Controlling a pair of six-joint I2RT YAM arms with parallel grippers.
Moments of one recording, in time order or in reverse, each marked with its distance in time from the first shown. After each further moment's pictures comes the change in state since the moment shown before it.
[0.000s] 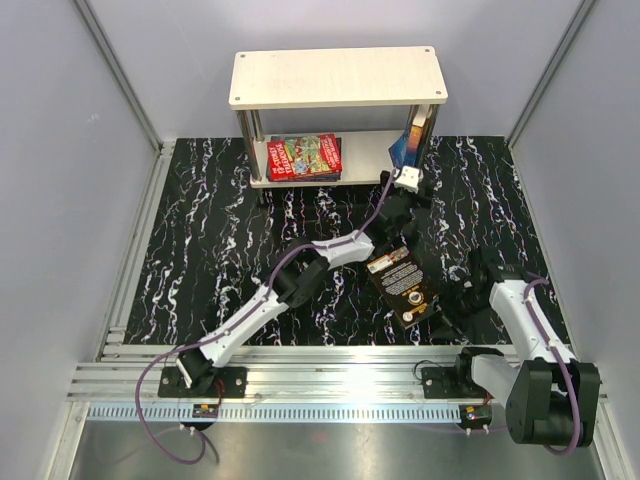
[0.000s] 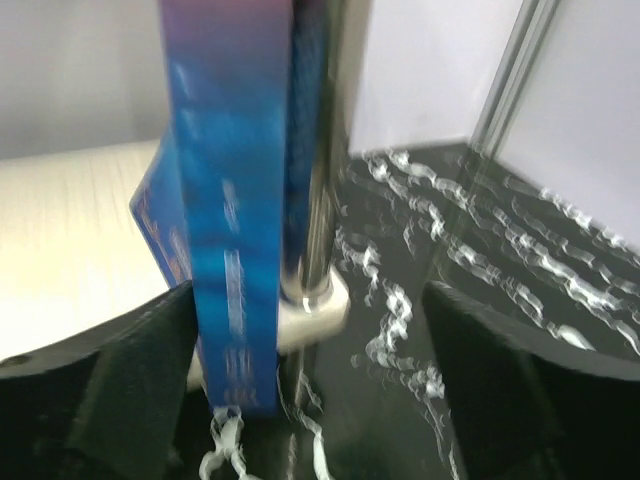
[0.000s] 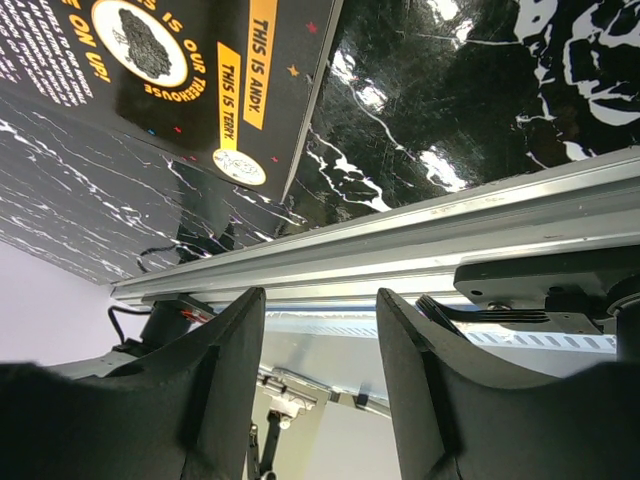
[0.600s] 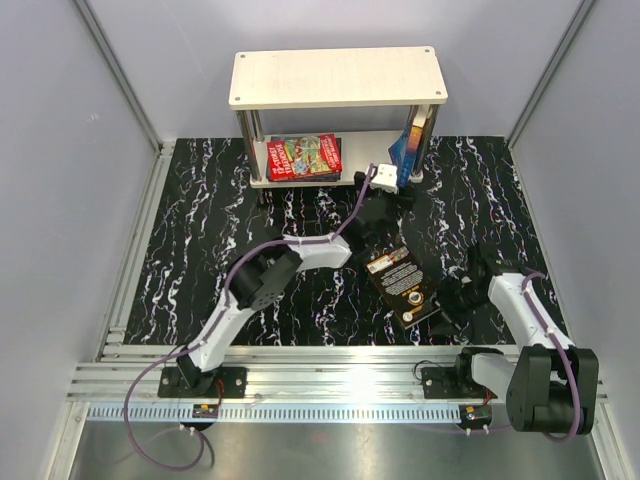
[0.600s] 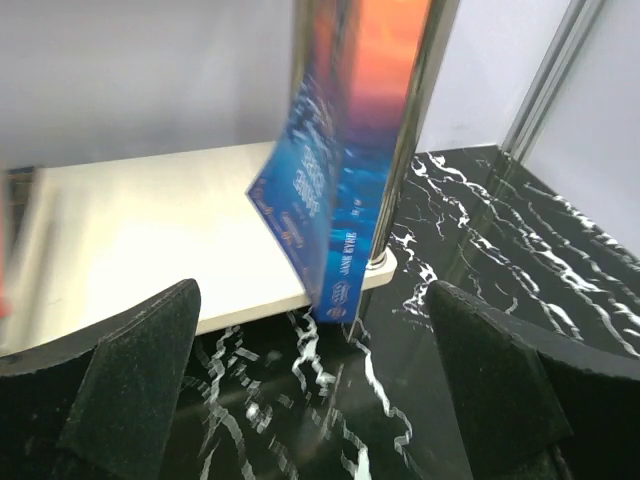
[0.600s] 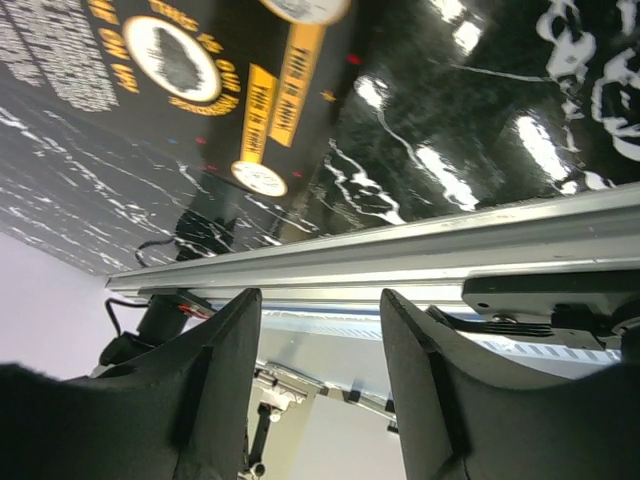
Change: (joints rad) left arm -0.036 -0.493 -0.681 0.125 -0.132 -0.017; right arm 0.000 0.059 0.010 0.034 -0.018 -0.037
